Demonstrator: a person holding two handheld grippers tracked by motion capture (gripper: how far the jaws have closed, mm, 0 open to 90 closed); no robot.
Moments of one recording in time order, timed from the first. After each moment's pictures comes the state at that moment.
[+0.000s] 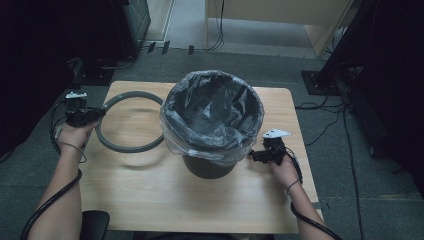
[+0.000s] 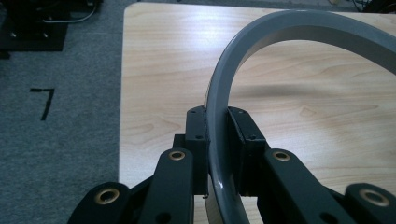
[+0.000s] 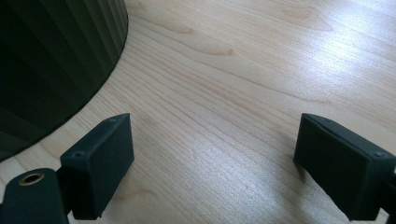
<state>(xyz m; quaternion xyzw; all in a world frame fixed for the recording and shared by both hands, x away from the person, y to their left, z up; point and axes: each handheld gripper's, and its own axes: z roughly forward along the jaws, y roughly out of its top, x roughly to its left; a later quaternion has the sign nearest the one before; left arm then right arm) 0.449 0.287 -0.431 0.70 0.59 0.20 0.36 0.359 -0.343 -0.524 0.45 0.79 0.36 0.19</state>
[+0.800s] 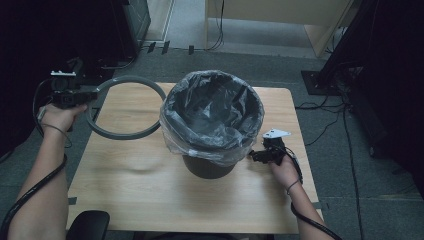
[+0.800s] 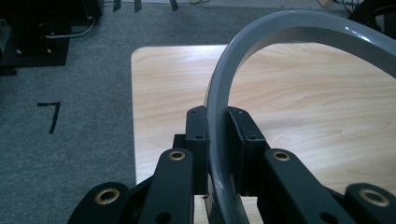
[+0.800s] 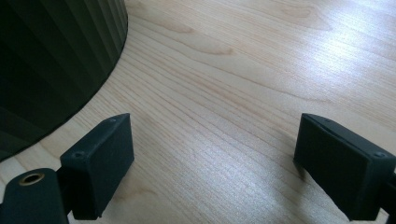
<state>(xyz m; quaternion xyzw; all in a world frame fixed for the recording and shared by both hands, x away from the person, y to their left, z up) 0.462 0.292 -0.358 0.71 0.58 0.20 0.36 0.358 -0.343 -0.524 0.46 0.79 0.36 0.18</state>
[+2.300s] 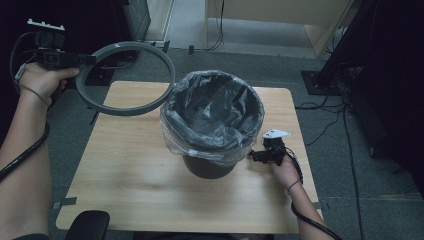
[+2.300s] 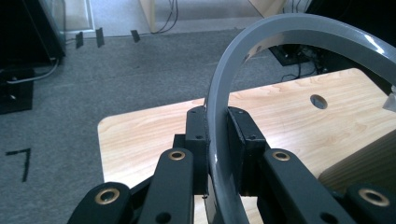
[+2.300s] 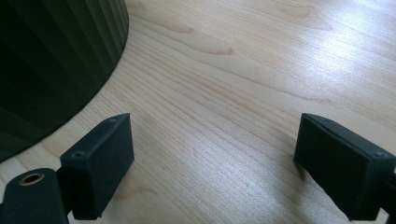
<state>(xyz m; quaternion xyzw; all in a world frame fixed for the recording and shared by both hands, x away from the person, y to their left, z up) 0.473 0.262 -0.235 0.73 0.51 0.17 0.41 0.358 -0.343 -0.524 0.46 0.79 0.36 0.19</state>
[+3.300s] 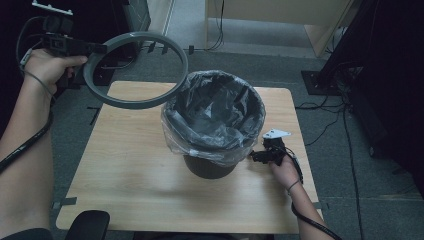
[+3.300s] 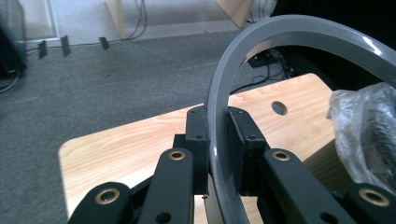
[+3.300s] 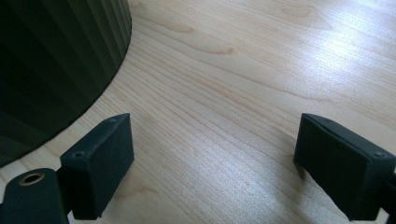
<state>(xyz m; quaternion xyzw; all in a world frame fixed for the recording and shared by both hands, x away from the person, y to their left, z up) 0.481 0.229 -0.206 0.75 0.47 0.13 0.44 0.358 -0.343 -0.524 0.46 0.79 0.36 0.19</state>
